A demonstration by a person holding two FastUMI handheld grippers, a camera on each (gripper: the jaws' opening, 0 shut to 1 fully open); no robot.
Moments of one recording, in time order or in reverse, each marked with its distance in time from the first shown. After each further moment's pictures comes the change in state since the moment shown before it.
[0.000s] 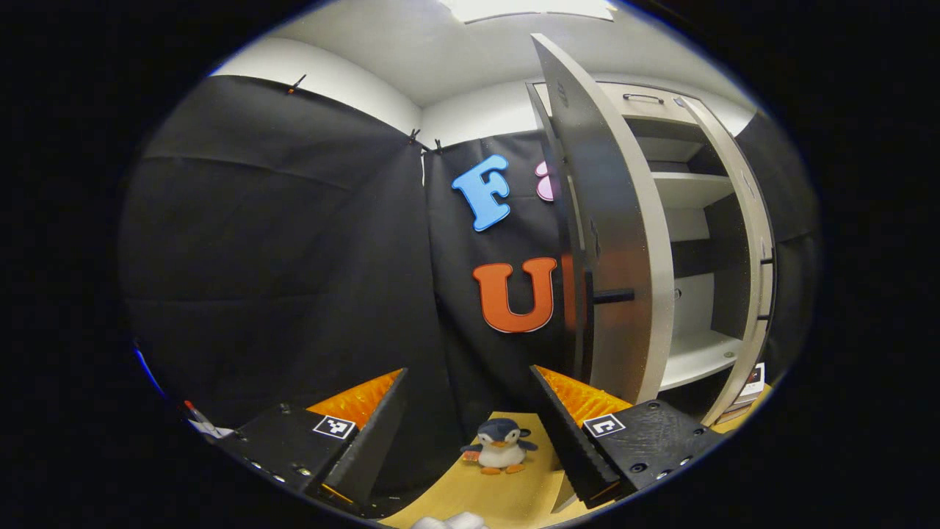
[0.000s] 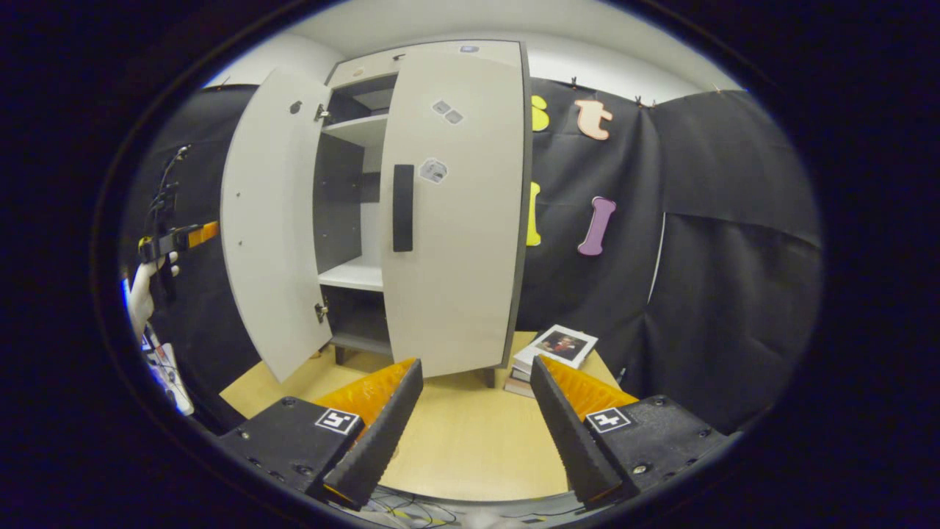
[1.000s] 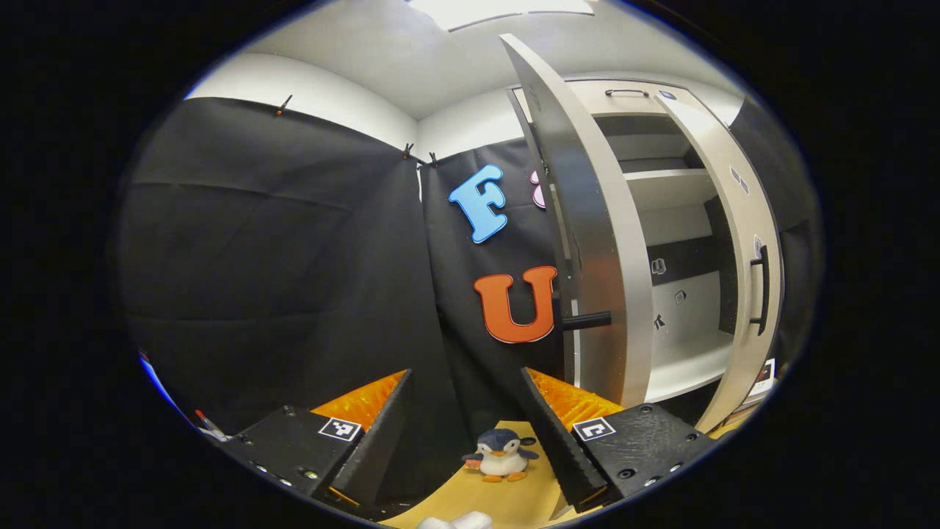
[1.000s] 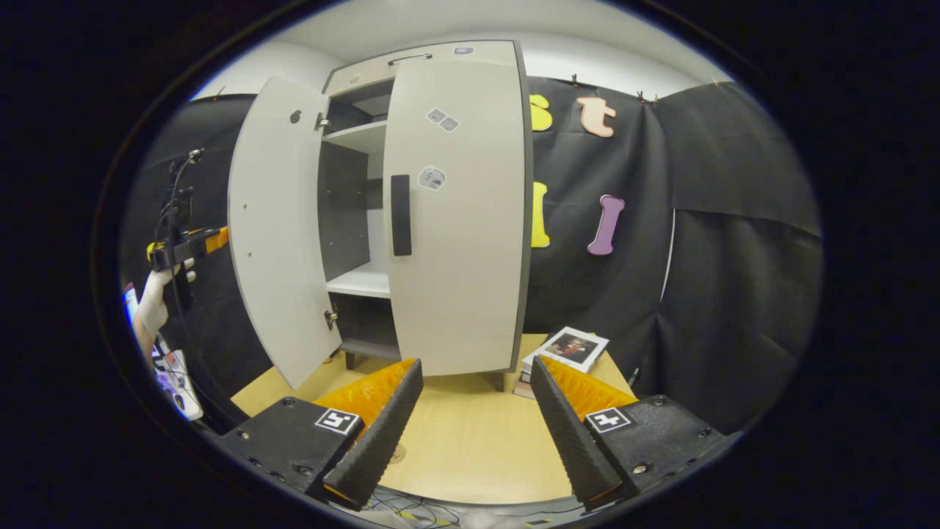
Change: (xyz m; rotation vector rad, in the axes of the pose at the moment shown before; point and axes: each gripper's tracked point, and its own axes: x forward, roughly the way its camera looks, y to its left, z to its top) left arm -0.004 -0.029 0.013 0.042 -0.024 0.031; right arm 0.005 -0.004 0.005 0.019 -0.005 0.065
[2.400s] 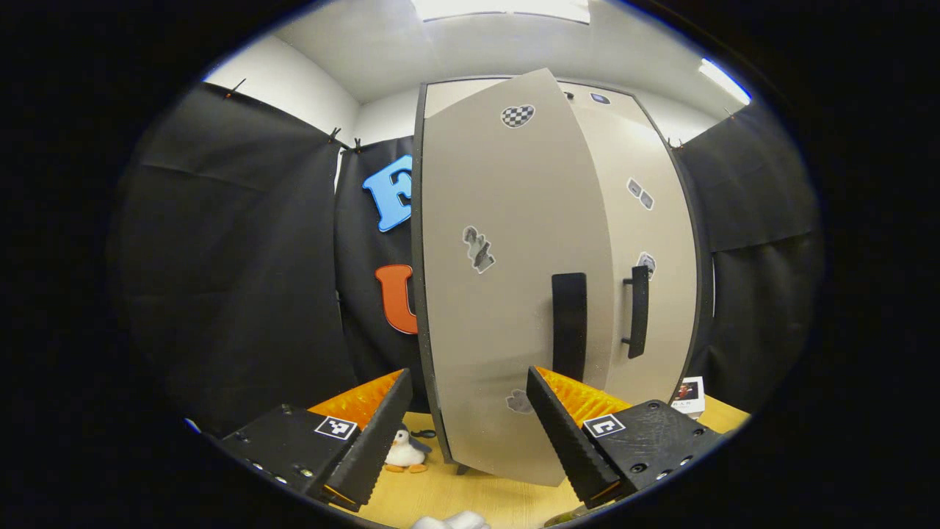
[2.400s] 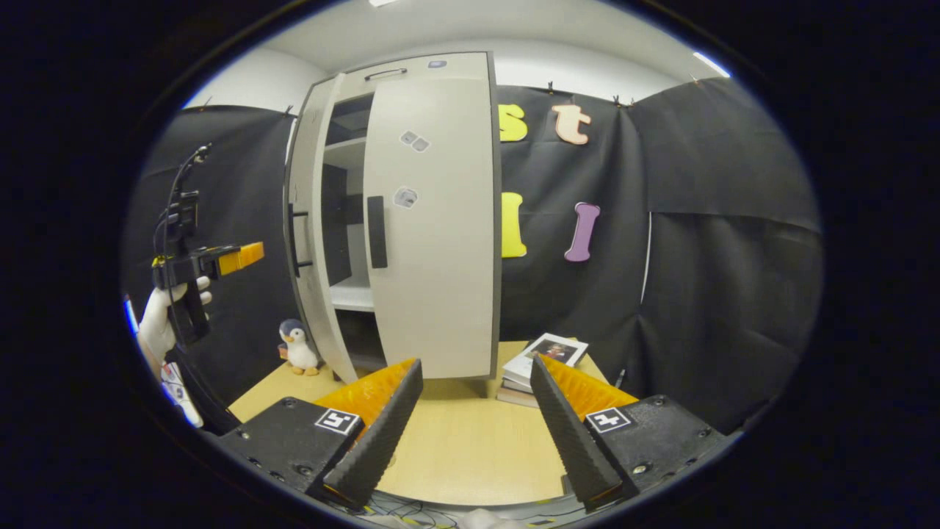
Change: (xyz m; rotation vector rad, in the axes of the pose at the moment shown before) left arm -0.038 -0.149 0.007 -0.066 0.037 -0.312; right arm -0.021 -0.020 0.011 0.034 -0.055 -0.057
